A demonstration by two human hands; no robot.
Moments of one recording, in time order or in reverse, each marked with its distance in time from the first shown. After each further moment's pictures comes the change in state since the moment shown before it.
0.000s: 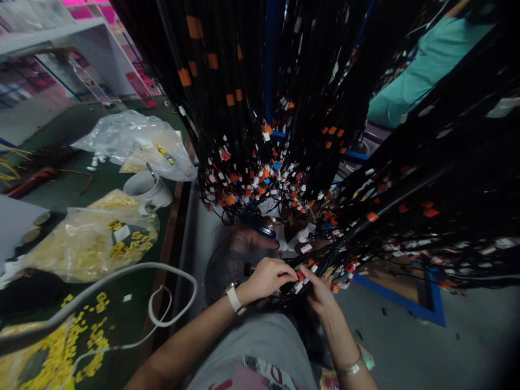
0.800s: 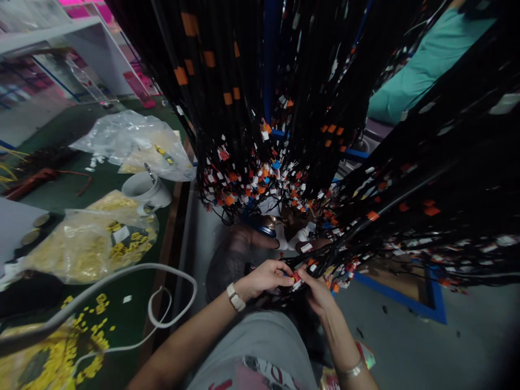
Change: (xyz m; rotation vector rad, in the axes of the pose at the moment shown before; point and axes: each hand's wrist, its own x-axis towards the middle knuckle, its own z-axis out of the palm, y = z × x) left_hand -0.001 -0.021 0.011 -0.729 -0.181 -0.542; right_hand -0.004 0.002 0.001 -0.081 -0.082 -0.177
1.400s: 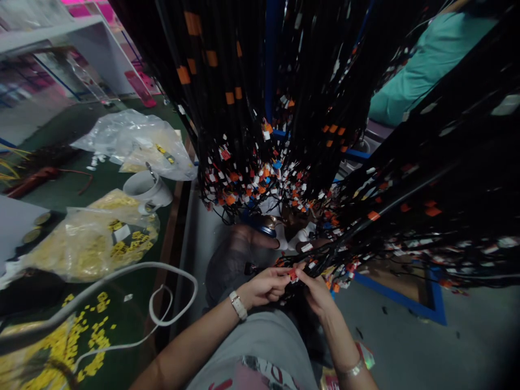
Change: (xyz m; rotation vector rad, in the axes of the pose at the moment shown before) left_hand -0.004 -0.021 0.002 -0.507 -0.206 -0.092; right_hand 0.002 0.005 -0.001 -0.047 -0.048 -0.056
